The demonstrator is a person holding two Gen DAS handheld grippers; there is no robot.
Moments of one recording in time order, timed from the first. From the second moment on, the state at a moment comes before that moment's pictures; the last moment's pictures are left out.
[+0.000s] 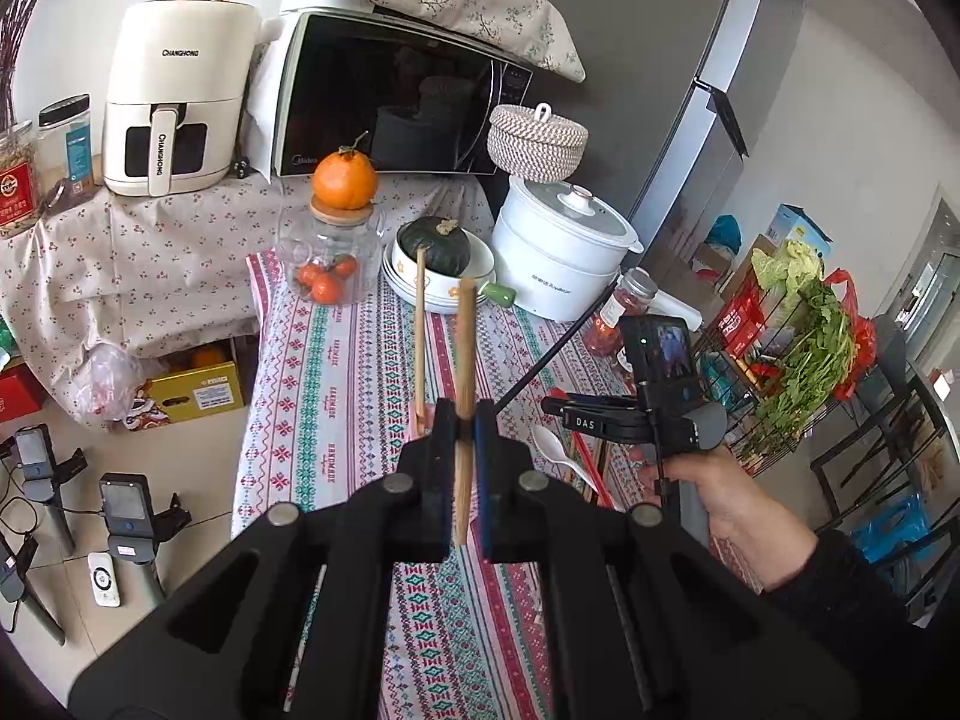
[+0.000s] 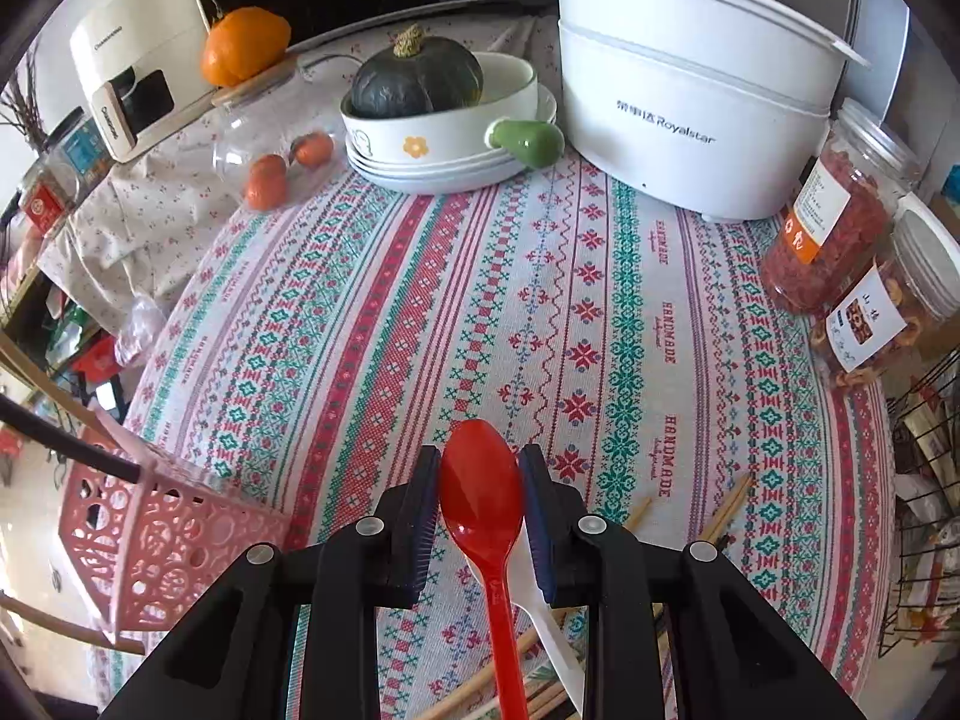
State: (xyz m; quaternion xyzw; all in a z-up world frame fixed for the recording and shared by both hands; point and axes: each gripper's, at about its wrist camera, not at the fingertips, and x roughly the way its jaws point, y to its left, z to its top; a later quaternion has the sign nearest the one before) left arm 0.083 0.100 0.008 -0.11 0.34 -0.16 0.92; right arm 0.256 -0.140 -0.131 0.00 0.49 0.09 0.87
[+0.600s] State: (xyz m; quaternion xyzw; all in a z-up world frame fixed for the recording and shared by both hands) left arm 0.115 0.089 0.000 -0.10 0.28 -0.12 0.95; right arm 0.148 -0.148 -0.039 0.06 0.36 0.13 0.92
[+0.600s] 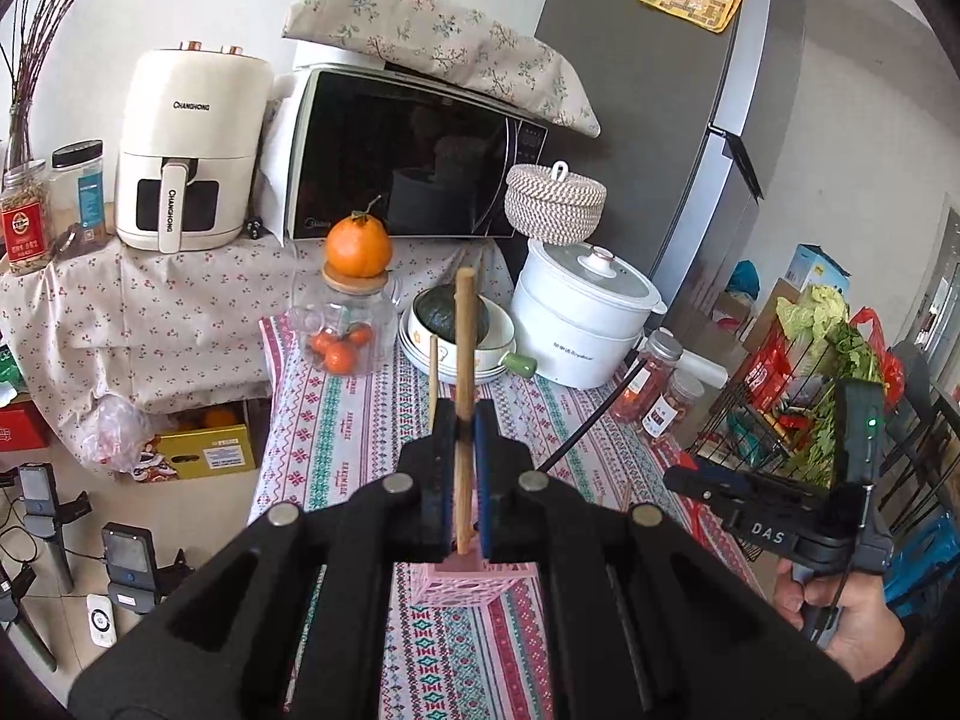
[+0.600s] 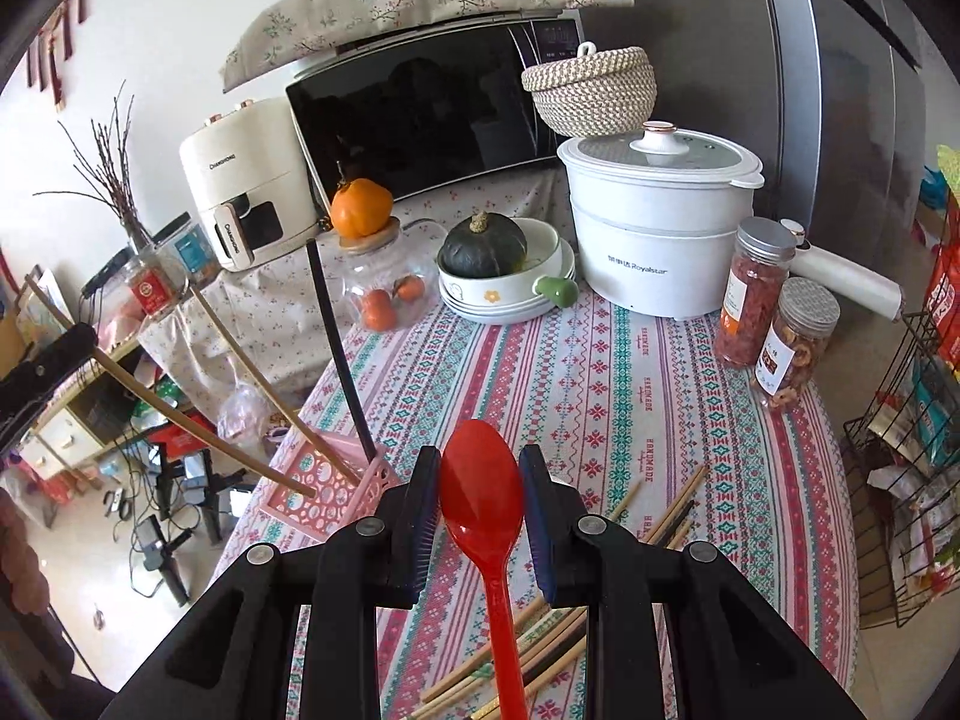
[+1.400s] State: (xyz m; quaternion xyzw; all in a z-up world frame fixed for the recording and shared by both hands) left arm 0.114 0.114 -0.029 -0.10 0.38 -0.04 0.92; right arm 0.139 -0.084 0.015 0.10 0.23 0.21 0.95
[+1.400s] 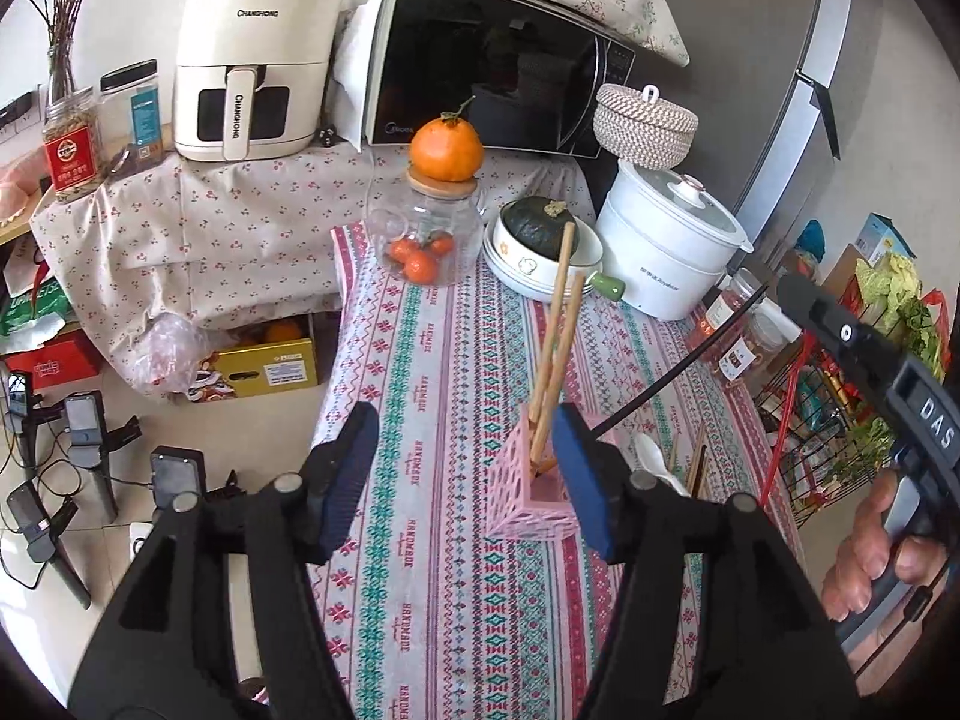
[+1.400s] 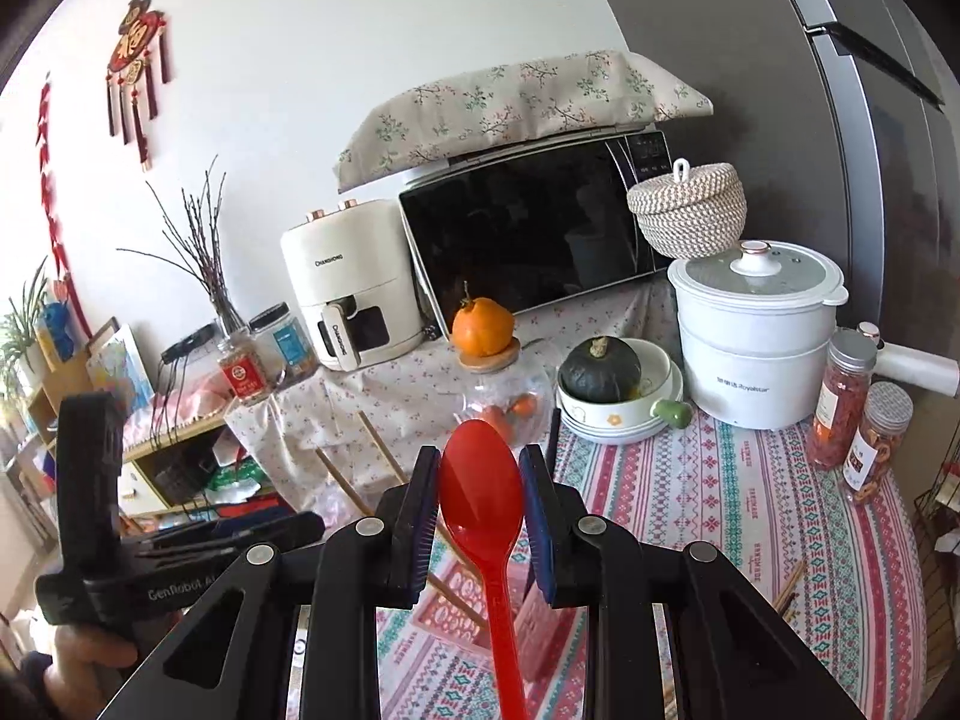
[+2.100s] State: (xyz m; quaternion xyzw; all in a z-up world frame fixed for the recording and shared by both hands) left arm 0.117 0.130 -0.057 -0.10 0.46 -0.02 0.88; right arm 0.203 -0.014 -0.030 0.05 0.19 0.17 0.97
